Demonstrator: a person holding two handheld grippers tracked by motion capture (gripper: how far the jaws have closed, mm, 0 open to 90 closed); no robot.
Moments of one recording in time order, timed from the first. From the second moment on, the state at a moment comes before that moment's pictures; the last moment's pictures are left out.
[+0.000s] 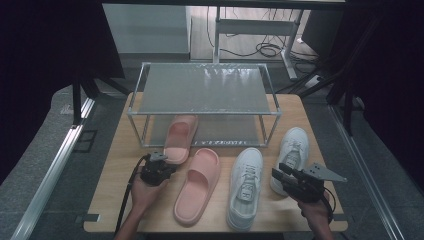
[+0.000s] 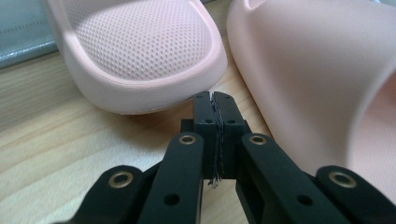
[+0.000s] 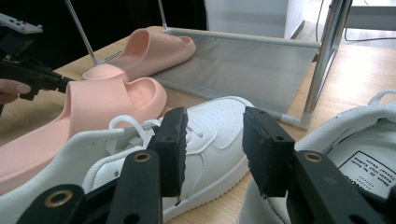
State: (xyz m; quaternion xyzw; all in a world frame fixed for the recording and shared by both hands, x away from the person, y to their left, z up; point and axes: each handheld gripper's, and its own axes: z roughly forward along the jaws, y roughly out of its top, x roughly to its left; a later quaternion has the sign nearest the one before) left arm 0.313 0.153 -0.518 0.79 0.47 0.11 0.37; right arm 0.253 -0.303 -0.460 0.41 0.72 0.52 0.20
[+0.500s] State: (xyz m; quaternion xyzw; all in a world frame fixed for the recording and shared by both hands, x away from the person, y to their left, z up) left arm 0.314 0.146 -0.516 0.80 0.46 0.11 0.37; right arm 0.253 -0.303 -0.460 0.41 0.72 0.52 0.20
